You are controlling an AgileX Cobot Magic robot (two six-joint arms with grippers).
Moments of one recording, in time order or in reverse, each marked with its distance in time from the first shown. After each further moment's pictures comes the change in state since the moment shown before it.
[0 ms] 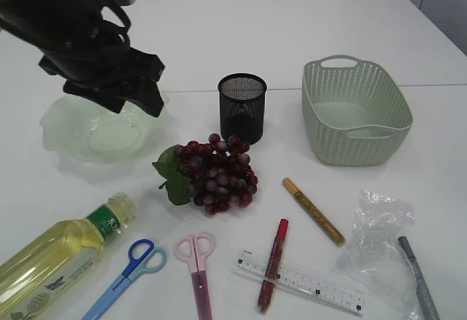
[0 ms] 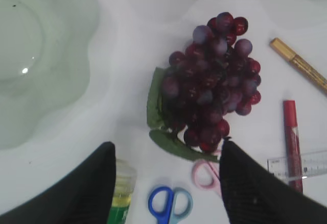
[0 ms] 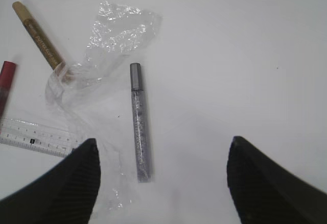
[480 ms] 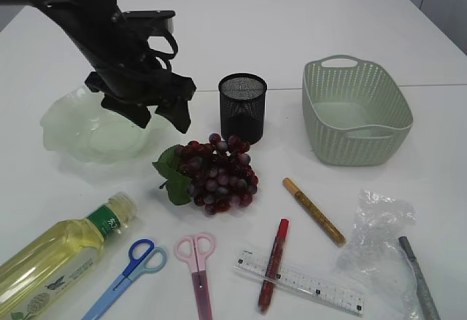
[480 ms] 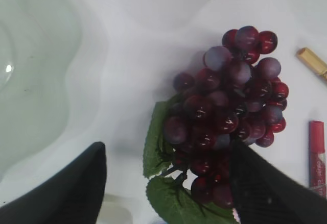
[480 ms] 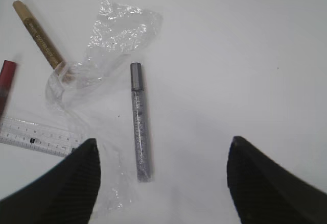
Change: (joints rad) left arm -0.006 0.258 -0.193 -0.002 0.030 0.000; right arm 0.000 0.000 0.000 -0.002 0.000 -0.003
